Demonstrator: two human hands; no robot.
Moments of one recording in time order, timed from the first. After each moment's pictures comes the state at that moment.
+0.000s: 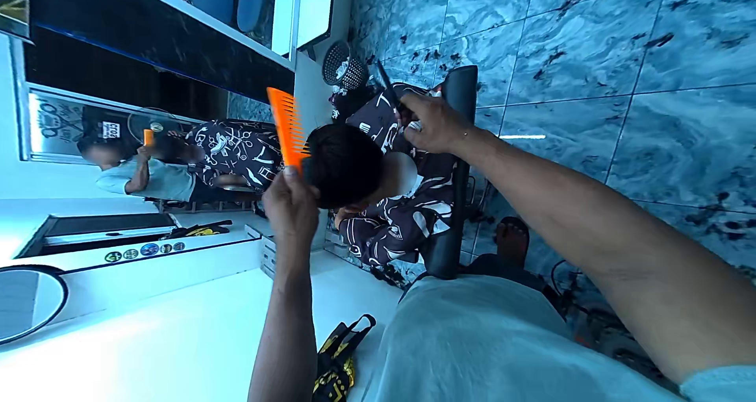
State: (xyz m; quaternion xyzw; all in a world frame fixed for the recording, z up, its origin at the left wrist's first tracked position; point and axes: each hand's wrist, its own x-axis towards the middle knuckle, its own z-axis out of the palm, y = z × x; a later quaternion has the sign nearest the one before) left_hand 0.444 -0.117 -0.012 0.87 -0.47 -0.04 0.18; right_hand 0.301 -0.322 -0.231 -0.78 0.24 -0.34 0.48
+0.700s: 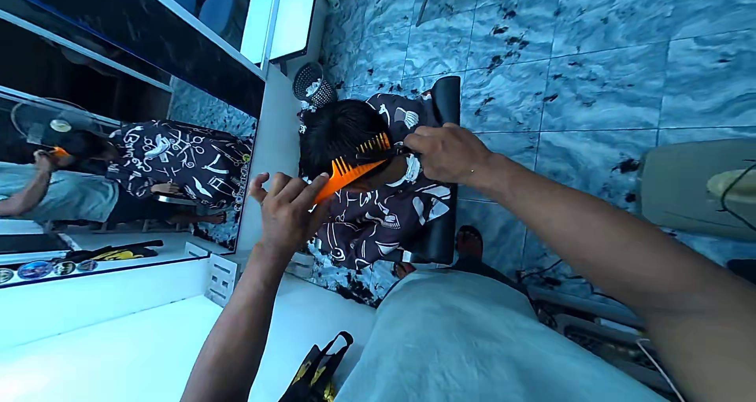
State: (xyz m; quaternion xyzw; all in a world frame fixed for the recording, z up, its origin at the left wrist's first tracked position) left_hand 0.561 -0.048 -0.043 0.55 -0.81 0.18 0.10; right_hand 0.275 -0.214 -0.156 -0.91 0.29 -0.17 0.22
